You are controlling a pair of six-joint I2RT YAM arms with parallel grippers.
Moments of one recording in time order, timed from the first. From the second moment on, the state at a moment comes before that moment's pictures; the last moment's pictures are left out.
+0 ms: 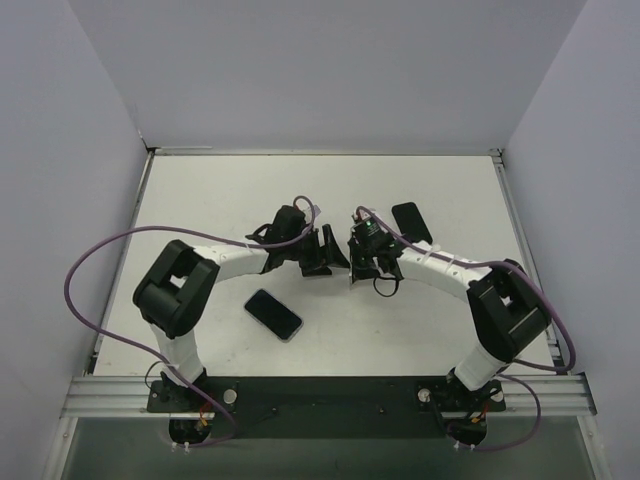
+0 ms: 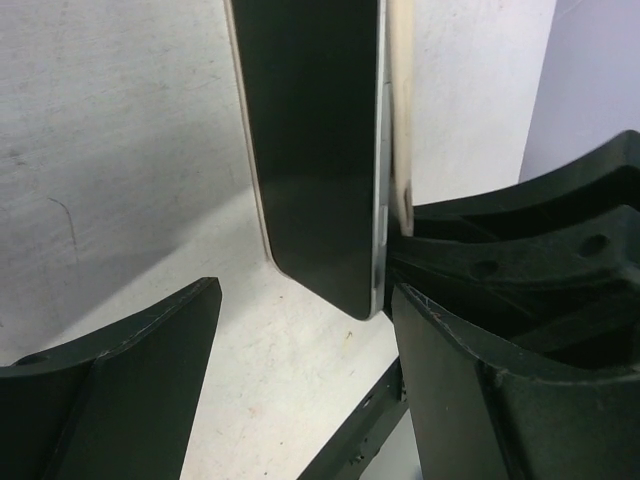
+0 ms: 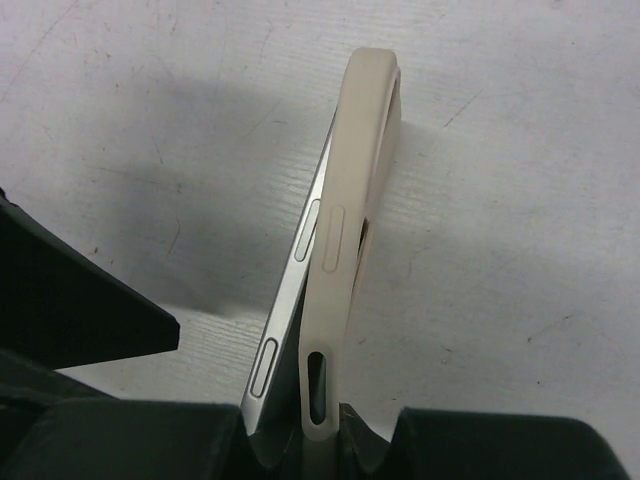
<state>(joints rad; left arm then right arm) -0.62 1.81 1.03 0.08 0.48 -0.88 0.65 1.62 0.94 -0.33 0.10 0.42</state>
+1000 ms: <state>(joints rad) -0.71 1.86 1.22 -0.17 0.28 -0.68 0.62 1.65 0.96 -0.28 -0.02 0.45</state>
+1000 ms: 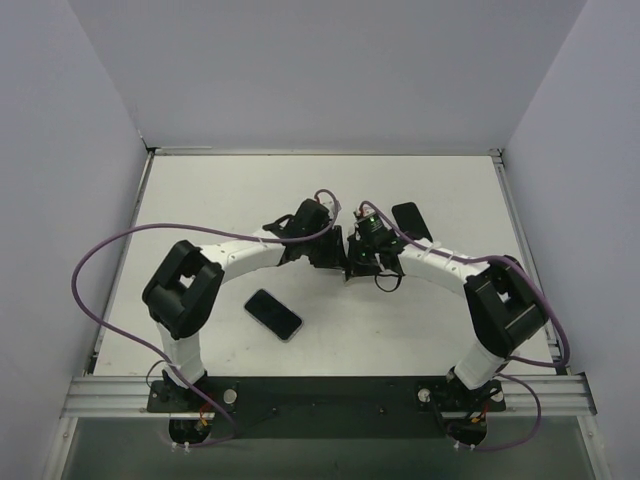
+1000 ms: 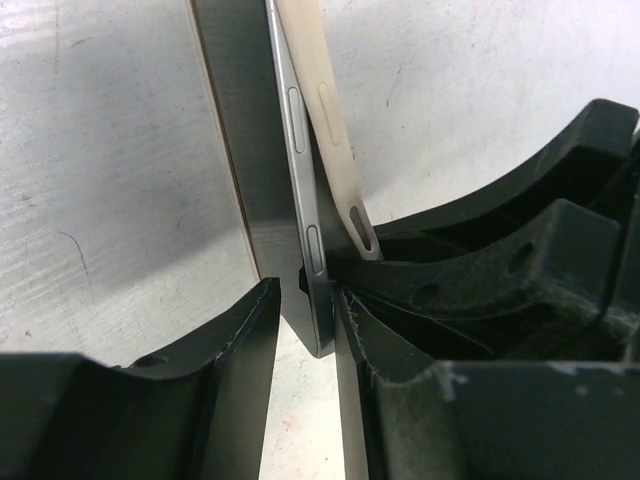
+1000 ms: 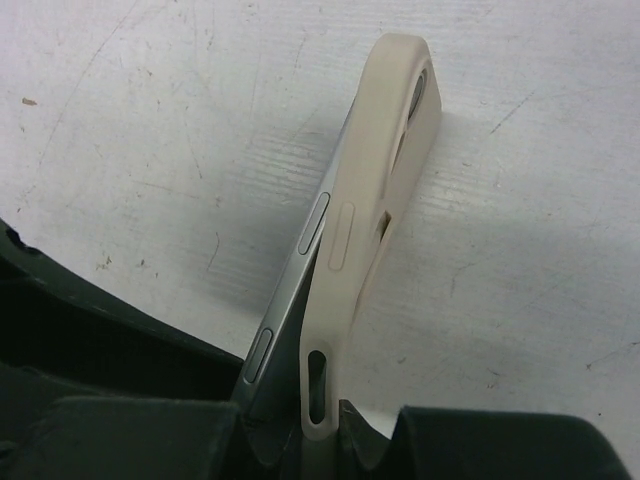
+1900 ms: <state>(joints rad) -0.79 1.82 1.36 -0.36 0.07 -0.58 0.48 1.50 0.81 -0.14 -0.25 0.52</state>
